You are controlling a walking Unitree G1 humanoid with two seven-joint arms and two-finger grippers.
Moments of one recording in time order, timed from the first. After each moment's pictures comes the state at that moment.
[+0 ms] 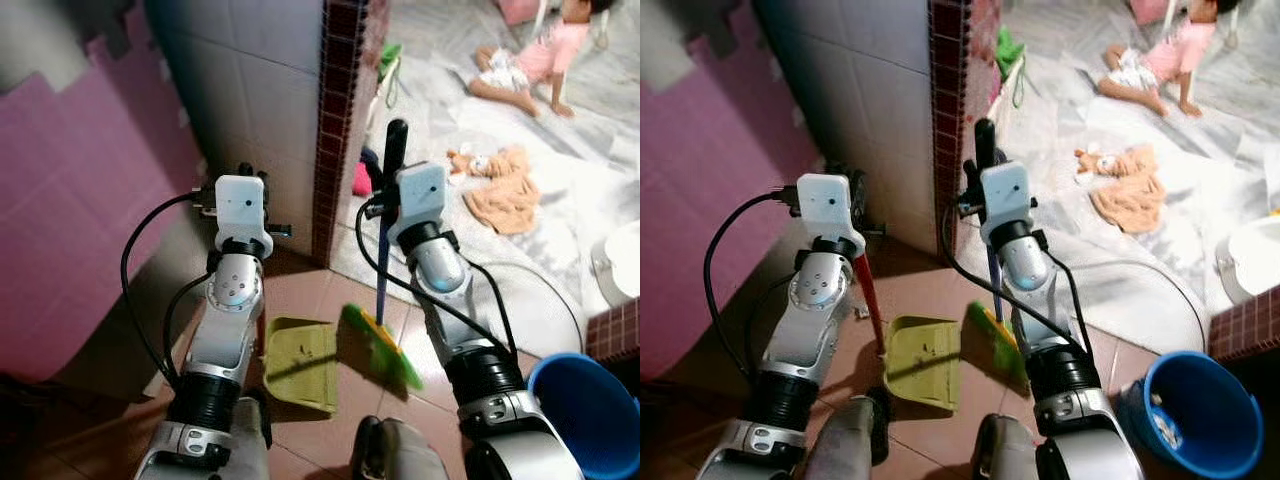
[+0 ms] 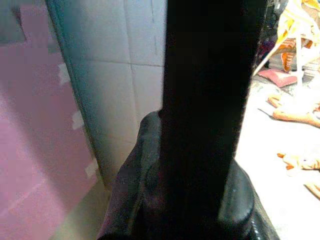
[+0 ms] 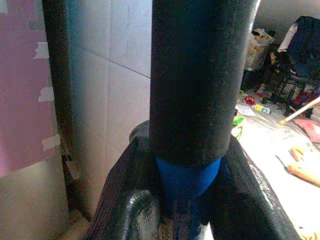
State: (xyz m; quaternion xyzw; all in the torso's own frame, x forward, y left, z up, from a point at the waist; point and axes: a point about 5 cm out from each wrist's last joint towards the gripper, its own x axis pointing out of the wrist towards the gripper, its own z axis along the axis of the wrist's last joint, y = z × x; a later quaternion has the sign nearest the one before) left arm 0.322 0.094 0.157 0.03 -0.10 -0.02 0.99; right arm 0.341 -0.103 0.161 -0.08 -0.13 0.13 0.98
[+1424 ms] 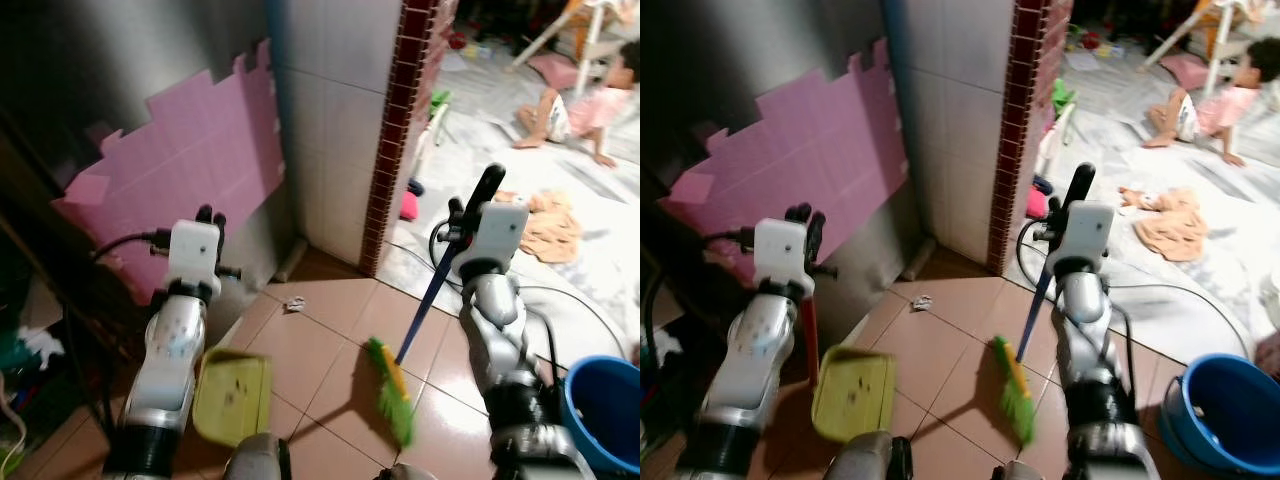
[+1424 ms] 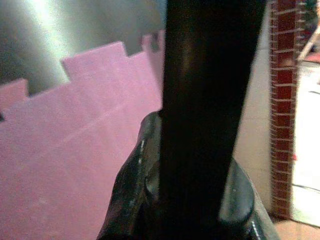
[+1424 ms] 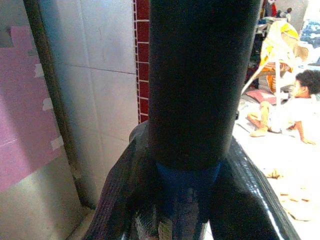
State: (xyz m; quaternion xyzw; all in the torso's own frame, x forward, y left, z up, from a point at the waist) left arm 0.282 0.160 0.112 0.11 -0.06 -0.03 0.99; right arm 0.315 -0.175 0.113 -0.01 -0.06 -0.04 1.00
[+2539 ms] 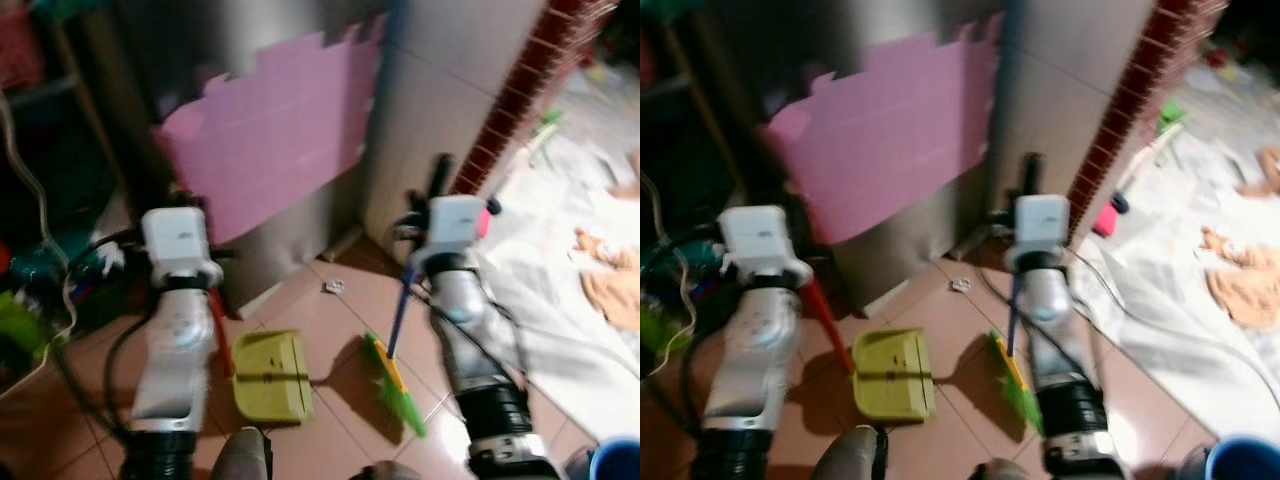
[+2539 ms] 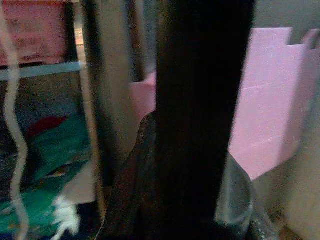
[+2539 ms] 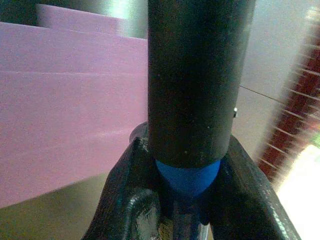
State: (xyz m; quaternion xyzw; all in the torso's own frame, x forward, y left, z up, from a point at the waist) left arm 0.282 0.154 0.143 0.03 -0.08 0.08 0.99; right arm 0.319 -0.126 0.136 -0.05 -0.09 0.03 0.99
